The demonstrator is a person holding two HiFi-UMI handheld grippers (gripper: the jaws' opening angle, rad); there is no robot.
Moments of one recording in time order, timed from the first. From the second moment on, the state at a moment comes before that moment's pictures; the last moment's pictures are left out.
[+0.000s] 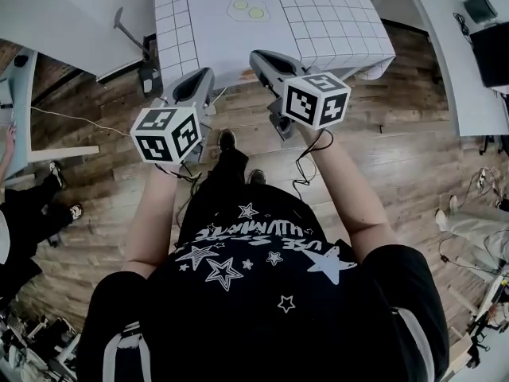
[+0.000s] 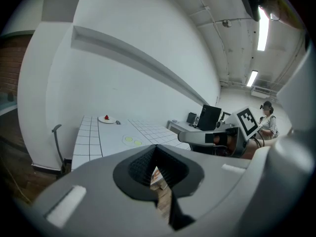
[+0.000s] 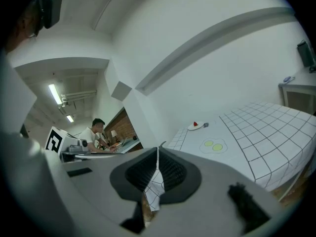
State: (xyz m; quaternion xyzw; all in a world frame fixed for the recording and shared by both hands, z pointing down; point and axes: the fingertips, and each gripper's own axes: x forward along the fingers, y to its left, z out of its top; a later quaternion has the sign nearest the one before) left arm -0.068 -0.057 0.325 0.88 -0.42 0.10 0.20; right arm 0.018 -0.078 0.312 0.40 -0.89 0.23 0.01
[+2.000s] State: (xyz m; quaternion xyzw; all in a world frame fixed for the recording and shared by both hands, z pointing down) left arm -0.304 0.028 0.360 0.92 -0.30 0.08 0.23; right arm -0.172 0.027 0.328 0.59 -0.80 0.11 0.06
